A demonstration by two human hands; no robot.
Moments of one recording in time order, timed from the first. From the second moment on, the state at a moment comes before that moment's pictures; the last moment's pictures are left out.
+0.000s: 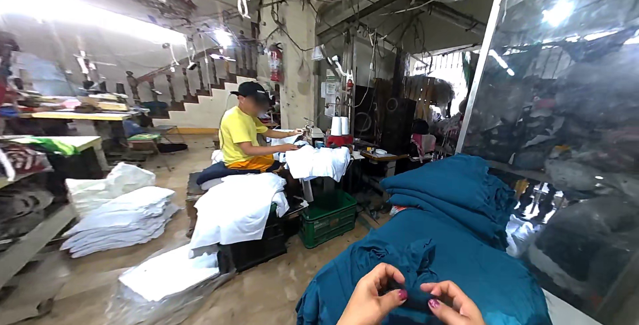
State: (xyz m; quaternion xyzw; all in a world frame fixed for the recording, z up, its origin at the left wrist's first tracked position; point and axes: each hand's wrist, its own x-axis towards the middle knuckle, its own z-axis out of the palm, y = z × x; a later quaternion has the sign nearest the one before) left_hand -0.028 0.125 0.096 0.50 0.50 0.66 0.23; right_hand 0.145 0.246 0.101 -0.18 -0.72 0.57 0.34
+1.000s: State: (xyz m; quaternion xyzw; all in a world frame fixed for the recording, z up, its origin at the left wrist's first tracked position) left_hand 0.064 0.235 0.070 0.52 0.73 0.39 0.20; right_hand 0.212 0.315 0.076 -0.53 -0.72 0.41 0.19
